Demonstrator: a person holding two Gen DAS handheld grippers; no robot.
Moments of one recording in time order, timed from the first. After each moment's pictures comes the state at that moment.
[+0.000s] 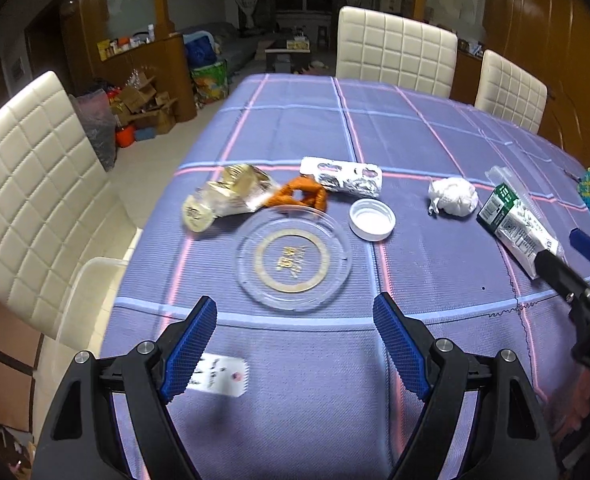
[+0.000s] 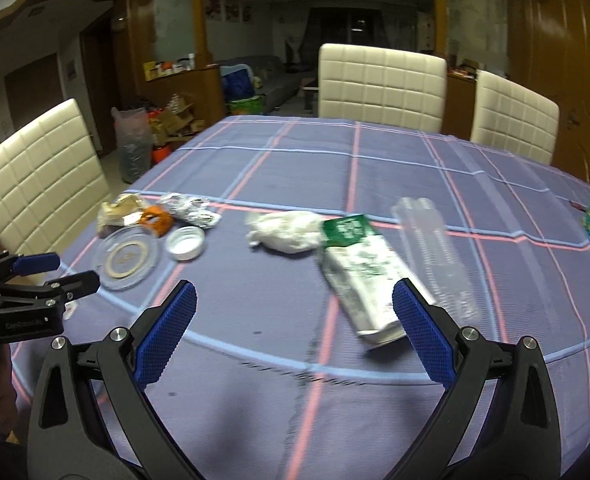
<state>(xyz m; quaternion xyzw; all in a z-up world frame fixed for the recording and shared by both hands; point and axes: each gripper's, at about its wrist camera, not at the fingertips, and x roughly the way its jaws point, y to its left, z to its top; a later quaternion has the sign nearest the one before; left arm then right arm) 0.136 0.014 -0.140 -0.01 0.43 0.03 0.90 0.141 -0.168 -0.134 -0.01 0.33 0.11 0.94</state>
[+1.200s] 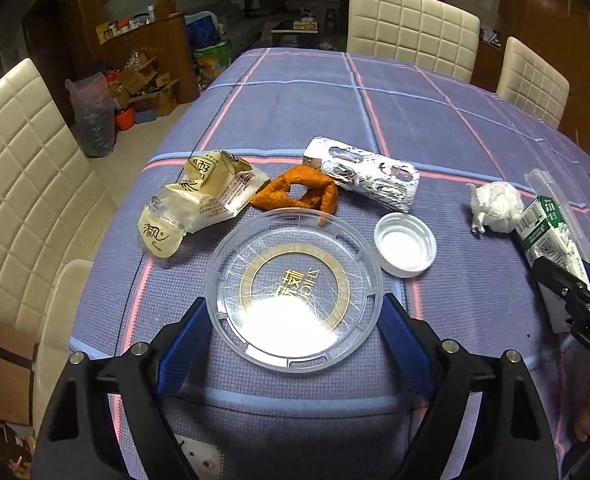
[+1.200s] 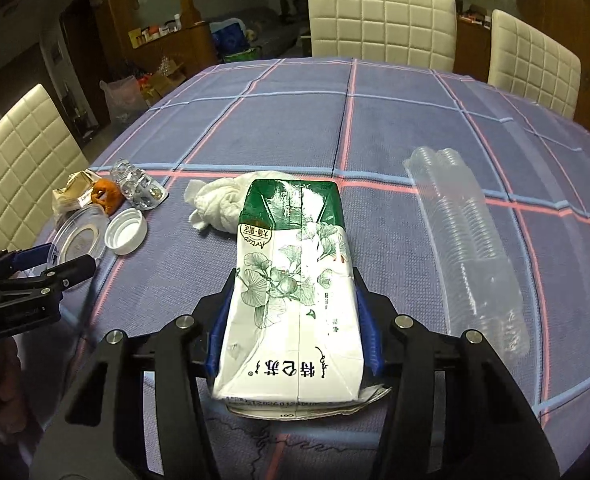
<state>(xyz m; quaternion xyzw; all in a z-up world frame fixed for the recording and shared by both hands) 0.194 0.015 -0.171 -0.01 0.46 0.04 0.89 0.209 -0.174 -0.175 0.01 0.42 0.12 0.90</state>
